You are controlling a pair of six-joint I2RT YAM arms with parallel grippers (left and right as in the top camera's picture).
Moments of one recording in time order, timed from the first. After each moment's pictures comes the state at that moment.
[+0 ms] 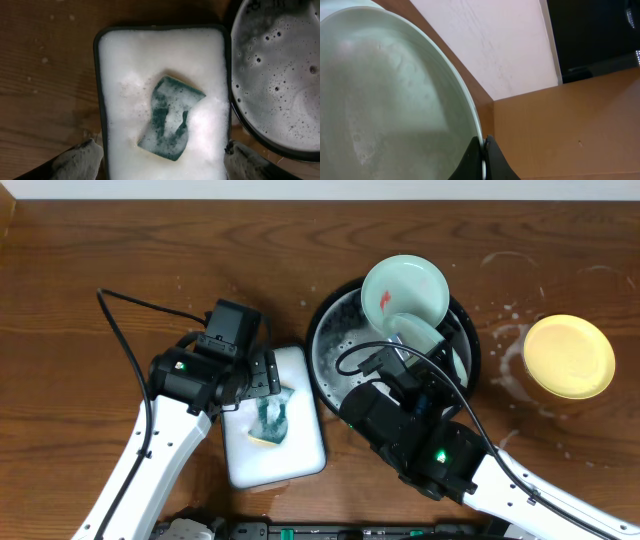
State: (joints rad) left arm -0.35 1.26 1.16 -1.13 -0.08 -0.48; right arm 1.00 1.23 0.96 -0.69 1.29 -0.19
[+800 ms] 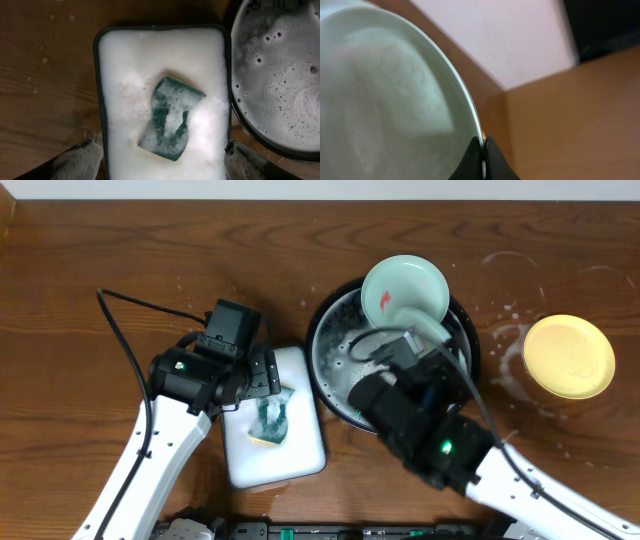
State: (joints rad) left arm -0.35 1.26 1.16 -1.13 -0.08 -0.48; right arm 0.90 1.23 0.96 -0.70 1.21 -0.05
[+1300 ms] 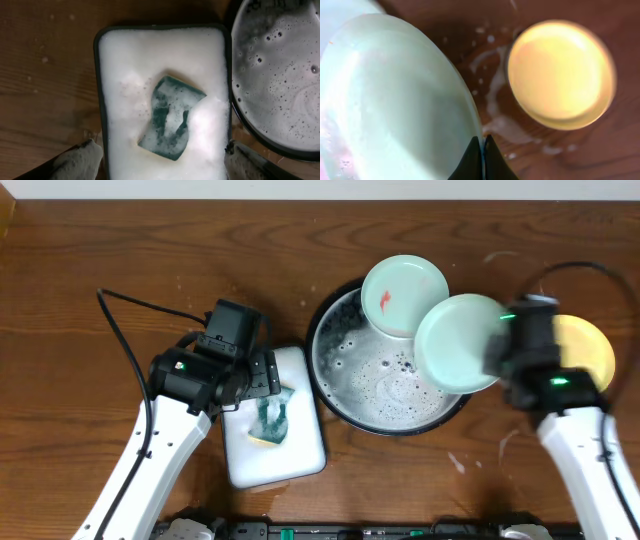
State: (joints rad) left arm -0.35 1.26 1.16 -1.13 -0.08 -0.48; right arm 0.05 1.21 0.96 -0.71 0.25 0.28
